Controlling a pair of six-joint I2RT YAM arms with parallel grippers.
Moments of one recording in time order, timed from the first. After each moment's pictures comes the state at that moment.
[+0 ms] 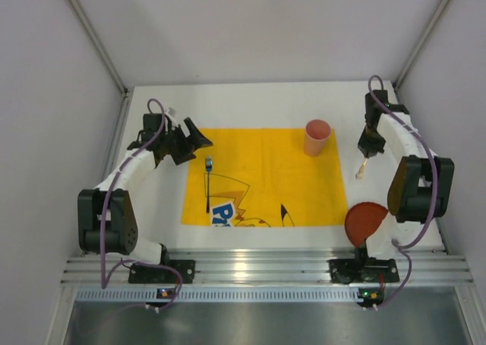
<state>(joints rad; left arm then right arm) -0.04 1.48 0.98 -0.27 0.47 -0.62 -0.06 1.75 1.37 -0.92 0.29 0.41</state>
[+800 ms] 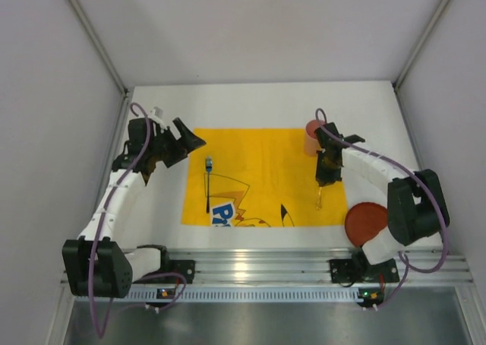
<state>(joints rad) -0.04 1.19 0.93 -0.36 0.41 -0.65 0.34 1.53 1.02 -0.77 0.09 0.51</state>
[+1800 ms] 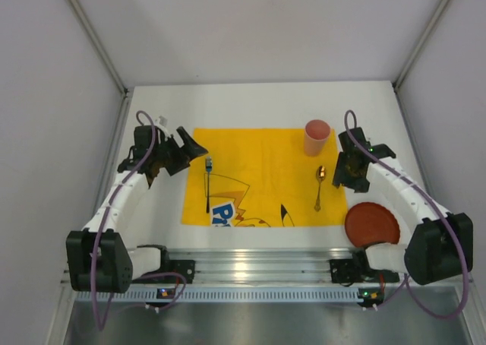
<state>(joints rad) -0.04 1.20 0.84 -0.33 0.41 -0.66 0.26 1.24 0.94 -0.93 0.27 0.50</state>
